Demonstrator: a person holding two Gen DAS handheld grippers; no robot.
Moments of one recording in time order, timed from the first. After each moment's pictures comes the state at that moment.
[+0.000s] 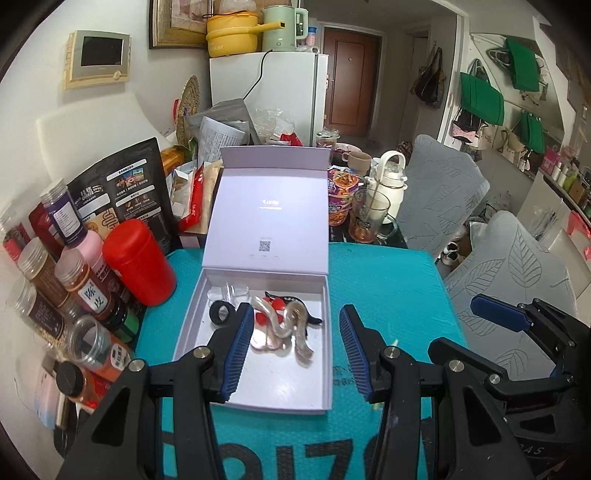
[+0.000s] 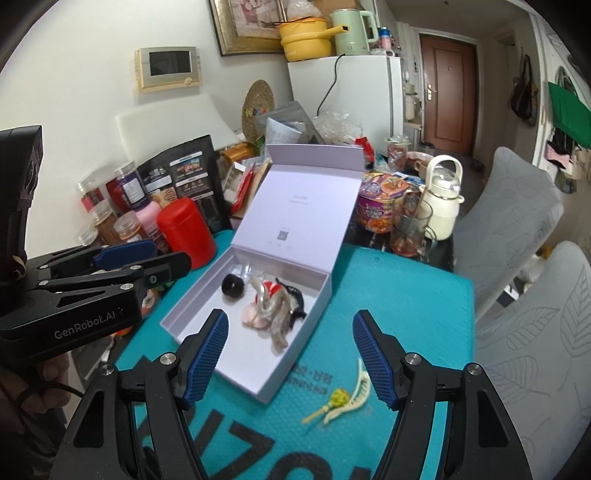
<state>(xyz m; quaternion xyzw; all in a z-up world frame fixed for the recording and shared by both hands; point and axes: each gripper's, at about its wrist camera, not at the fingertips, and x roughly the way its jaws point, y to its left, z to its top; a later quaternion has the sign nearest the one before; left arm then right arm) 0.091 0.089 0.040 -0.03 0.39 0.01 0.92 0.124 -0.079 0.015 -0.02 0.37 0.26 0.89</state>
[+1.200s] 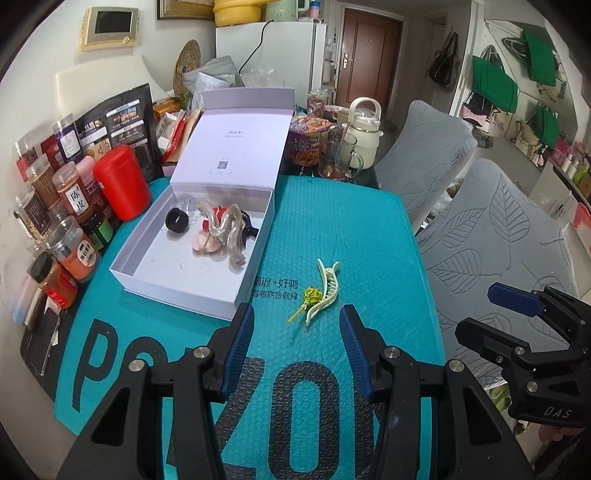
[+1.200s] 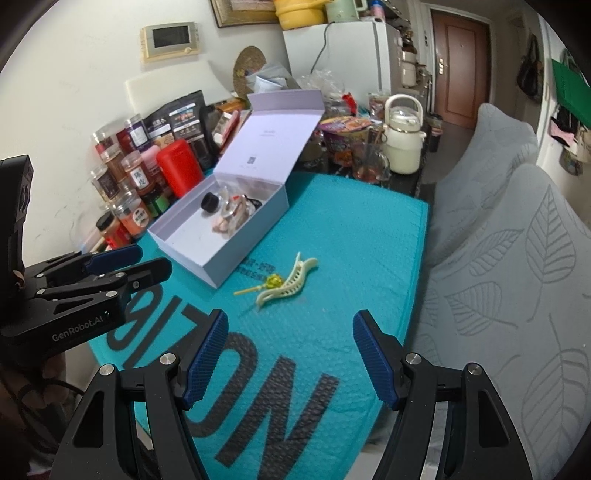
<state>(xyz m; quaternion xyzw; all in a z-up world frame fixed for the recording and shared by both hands) 0.020 -0.031 -0.023 -0.06 0.43 0.05 0.90 0.070 -0.219 -0.038 -0.04 0.43 0.29 0.86</state>
